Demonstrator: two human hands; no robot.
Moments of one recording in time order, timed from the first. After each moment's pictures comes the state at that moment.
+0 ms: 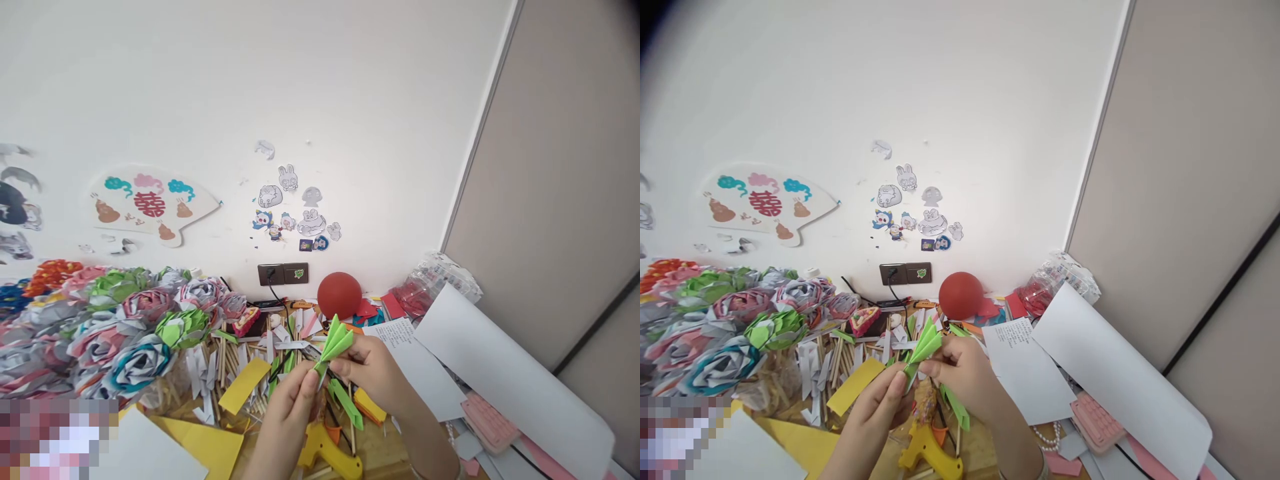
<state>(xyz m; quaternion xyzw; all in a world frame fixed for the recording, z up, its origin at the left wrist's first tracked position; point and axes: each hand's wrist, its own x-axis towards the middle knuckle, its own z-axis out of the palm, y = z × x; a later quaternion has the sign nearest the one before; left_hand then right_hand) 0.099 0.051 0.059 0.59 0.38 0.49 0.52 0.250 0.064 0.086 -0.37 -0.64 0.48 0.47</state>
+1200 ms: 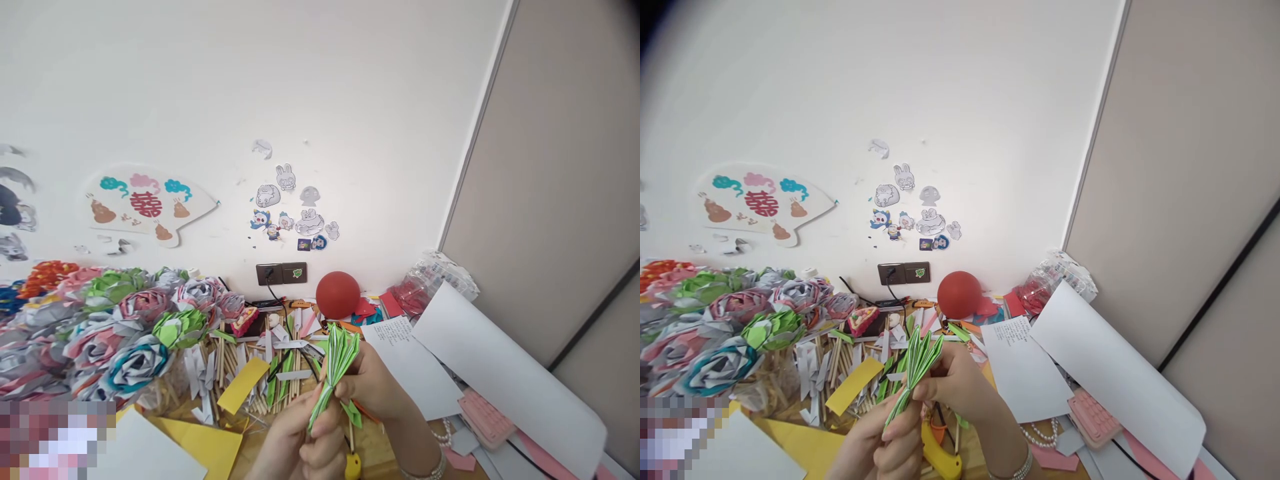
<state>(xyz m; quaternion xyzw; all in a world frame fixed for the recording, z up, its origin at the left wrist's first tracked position) 0.105 0.032 0.060 0.29 0.01 0.30 0.91 0.239 0.064 0.075 -0.21 -0.57 0.62 0.49</state>
